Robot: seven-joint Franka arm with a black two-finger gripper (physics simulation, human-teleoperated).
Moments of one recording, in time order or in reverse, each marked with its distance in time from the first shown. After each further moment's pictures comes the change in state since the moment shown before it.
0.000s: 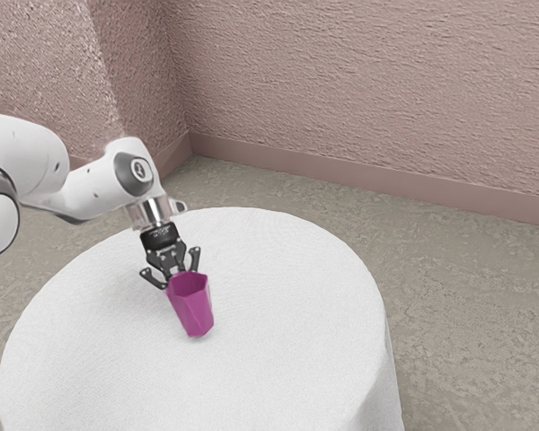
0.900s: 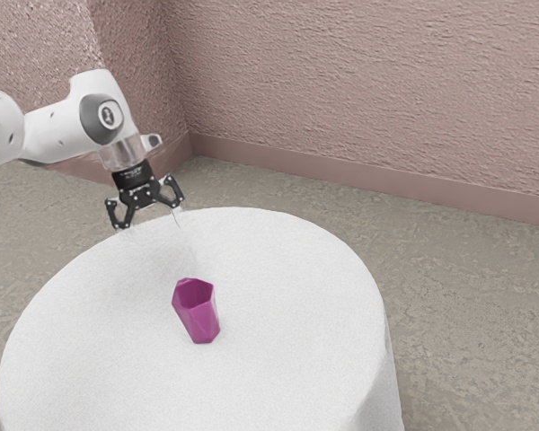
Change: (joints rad) arm 0.004 -0.188 0.040 0.060 0.172 0.053 0.029
